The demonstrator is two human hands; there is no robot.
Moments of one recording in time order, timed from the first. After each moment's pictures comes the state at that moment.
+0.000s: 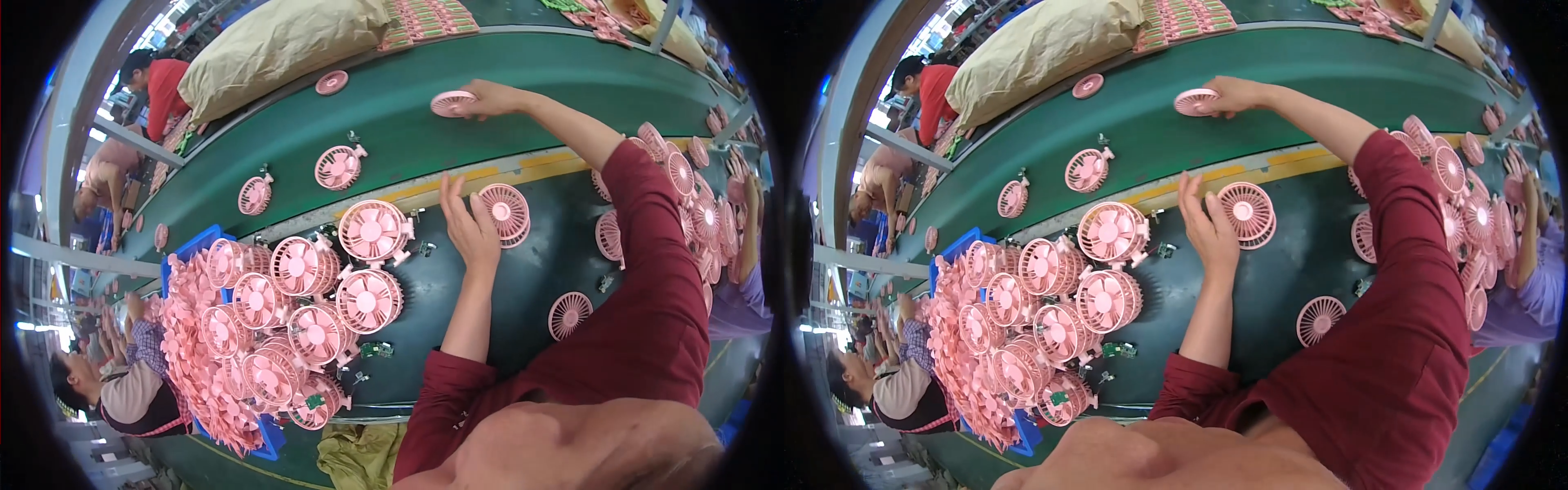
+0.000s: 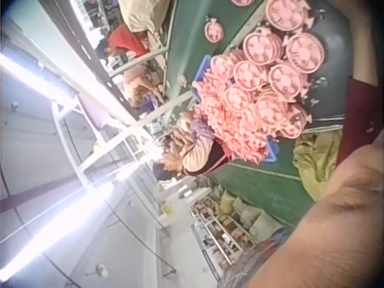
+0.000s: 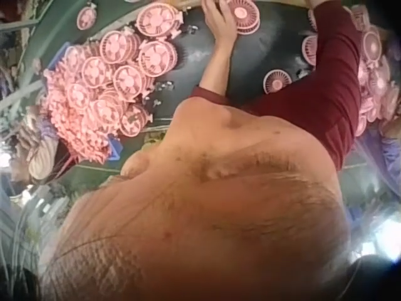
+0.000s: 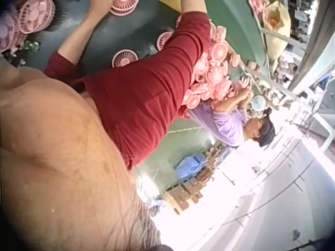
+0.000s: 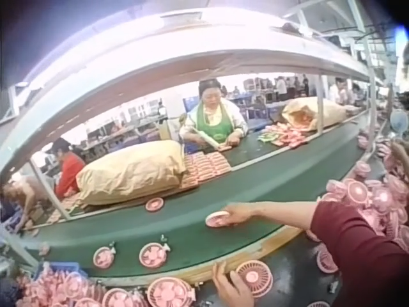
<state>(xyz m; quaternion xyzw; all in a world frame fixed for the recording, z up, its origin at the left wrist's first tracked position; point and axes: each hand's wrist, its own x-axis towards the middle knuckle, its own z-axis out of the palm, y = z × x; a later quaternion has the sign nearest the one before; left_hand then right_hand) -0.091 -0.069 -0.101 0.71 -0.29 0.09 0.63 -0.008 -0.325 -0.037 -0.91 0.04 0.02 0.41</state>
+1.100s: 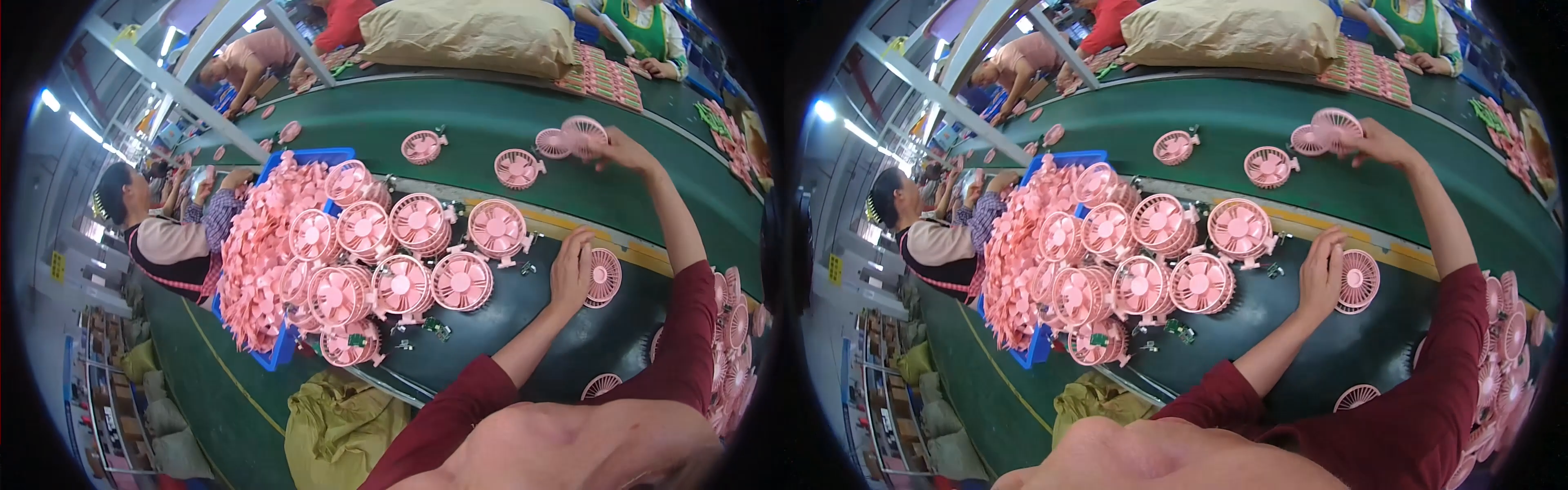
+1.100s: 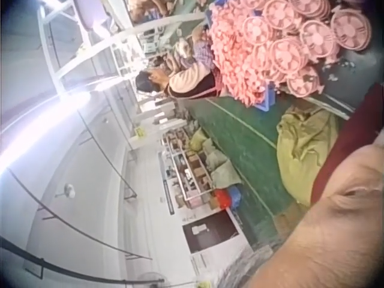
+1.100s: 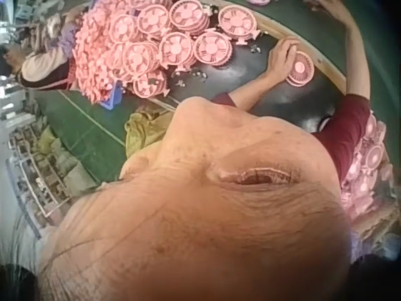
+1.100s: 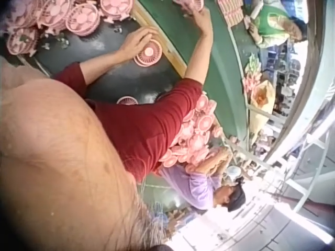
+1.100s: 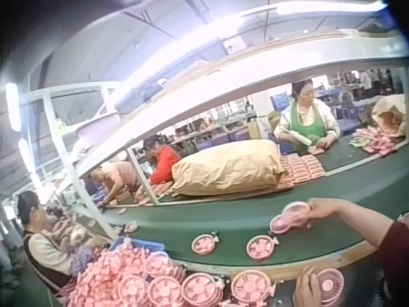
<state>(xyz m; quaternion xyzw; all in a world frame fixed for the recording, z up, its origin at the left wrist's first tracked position) -0.085 -0.055 -0.101 0.71 -0.26 0.08 0.65 0.041 -0.289 0.001 -0.88 -0.08 0.06 0.47</state>
